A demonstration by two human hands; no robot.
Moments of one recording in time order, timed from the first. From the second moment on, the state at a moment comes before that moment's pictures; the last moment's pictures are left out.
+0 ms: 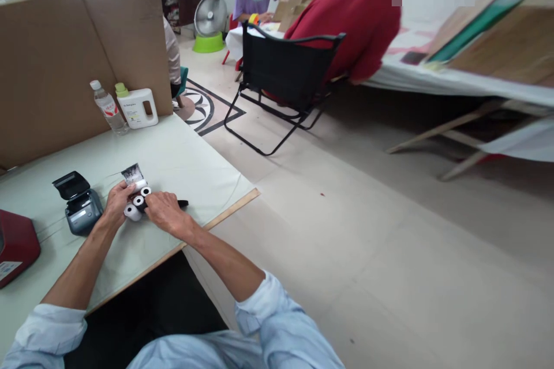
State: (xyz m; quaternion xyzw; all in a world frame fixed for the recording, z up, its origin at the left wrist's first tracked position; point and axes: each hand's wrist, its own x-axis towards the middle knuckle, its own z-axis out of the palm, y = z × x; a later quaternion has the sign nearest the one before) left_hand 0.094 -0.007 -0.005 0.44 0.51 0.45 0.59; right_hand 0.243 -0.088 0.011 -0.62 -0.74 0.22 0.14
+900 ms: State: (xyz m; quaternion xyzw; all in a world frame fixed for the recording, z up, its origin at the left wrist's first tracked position) left_hand 0.115 0.016 0.034 0.92 0.36 0.07 0.15; right_hand 0.207 -0.141 0.020 -0.58 -0.76 0.25 0.17
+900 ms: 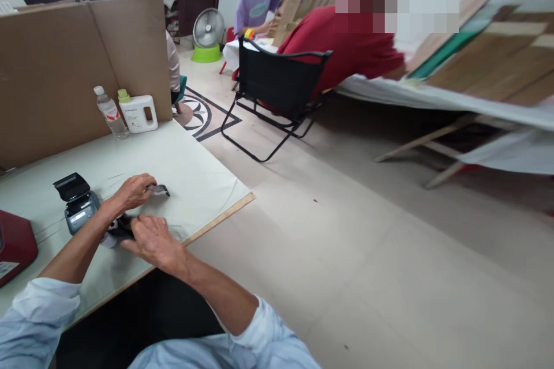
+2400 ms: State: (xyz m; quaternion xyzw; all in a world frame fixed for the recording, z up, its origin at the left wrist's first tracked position) left_hand -0.030 -0.123 0.005 0.78 0.53 0.22 0.25; right_hand 0.229 -0.127 0.032 -0.61 -0.76 0.21 0.08
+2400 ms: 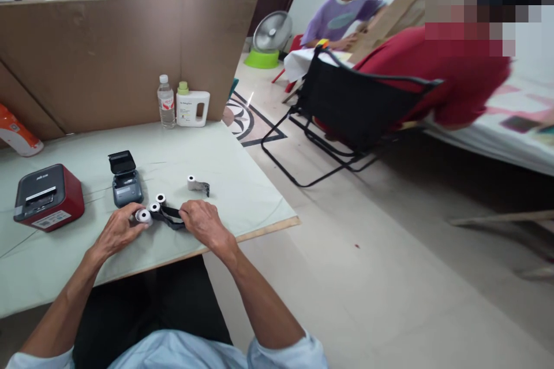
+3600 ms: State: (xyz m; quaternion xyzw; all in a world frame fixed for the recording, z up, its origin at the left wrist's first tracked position) left_hand -0.070 -0.138 0.016 0.69 0.57 0.30 0.33; right_hand 0.237 -0.153 0.020 -0.51 -0.67 0.33 0.43
